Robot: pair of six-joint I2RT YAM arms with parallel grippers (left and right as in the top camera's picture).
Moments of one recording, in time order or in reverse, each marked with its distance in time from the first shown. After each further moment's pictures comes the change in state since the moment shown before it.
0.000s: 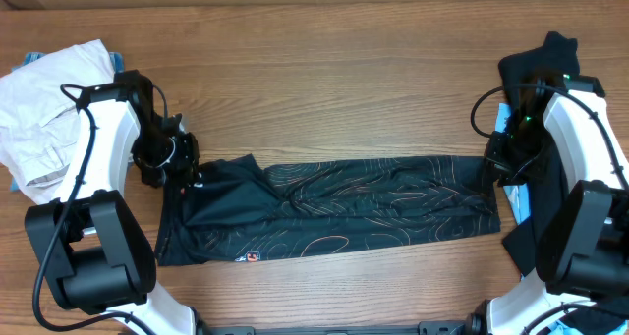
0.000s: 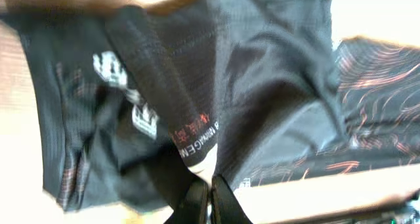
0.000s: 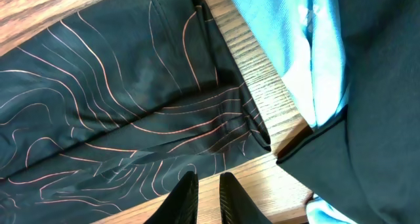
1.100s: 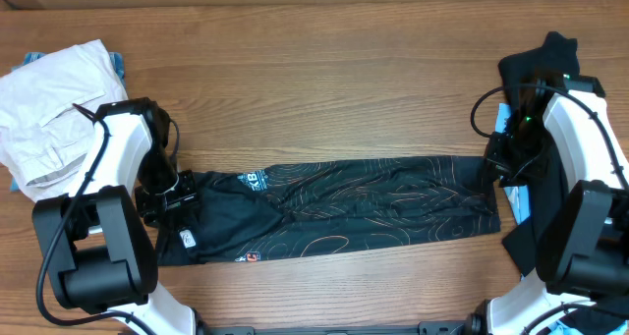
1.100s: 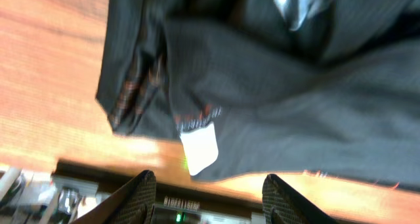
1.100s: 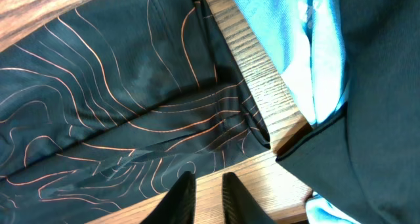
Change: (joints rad) left arm -0.020 0.000 -0.142 -0.101 -0.249 -0.181; right arm 0.000 0.000 0.000 -0.008 0.000 -0.003
